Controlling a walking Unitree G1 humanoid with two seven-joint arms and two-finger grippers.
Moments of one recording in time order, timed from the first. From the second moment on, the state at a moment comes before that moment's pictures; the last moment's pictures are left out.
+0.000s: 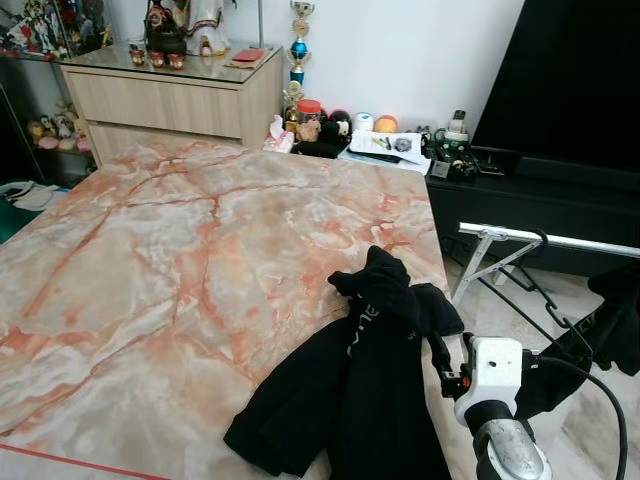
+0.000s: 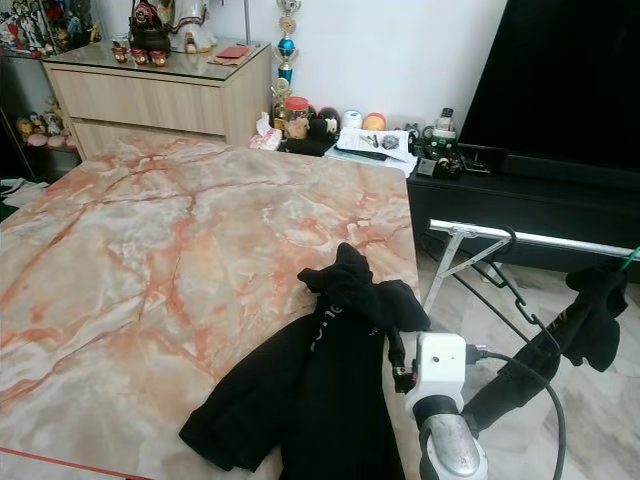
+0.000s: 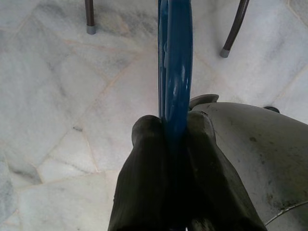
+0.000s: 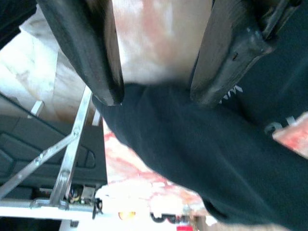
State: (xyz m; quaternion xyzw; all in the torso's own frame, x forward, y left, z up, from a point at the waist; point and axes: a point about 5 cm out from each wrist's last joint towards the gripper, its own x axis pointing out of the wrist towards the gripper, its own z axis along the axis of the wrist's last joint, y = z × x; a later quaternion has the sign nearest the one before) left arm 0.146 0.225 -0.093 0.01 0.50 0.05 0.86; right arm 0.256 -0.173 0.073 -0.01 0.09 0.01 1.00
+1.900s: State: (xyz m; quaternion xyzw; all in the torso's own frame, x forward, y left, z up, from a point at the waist) left arm 0.147 0.229 -0.092 0.04 0.50 0.03 0.86; right arm 0.262 -0.175 0.039 0.02 0.15 -0.04 0.99
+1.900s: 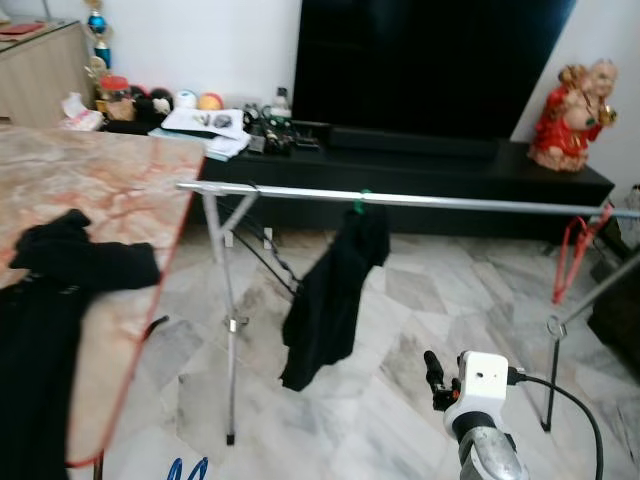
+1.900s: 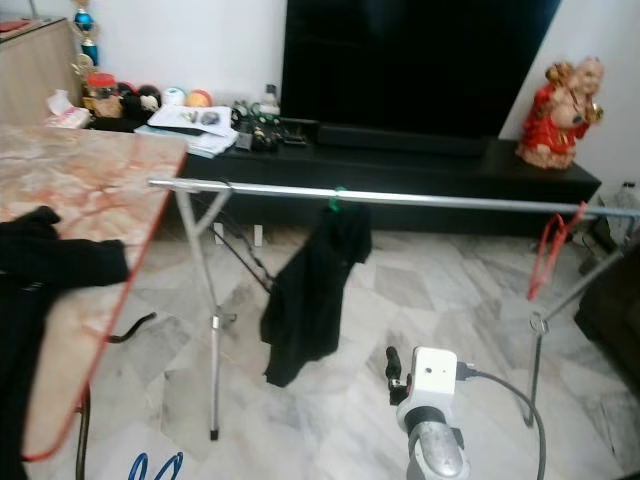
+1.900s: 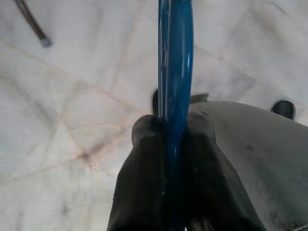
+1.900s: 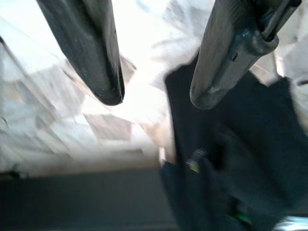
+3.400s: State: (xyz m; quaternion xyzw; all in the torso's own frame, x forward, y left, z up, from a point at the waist) left arm 0.272 0.192 0.036 0.39 0.26 -0.53 0.71; right arm 0.276 -0.139 0.041 -0.24 0.19 0.61 0.73
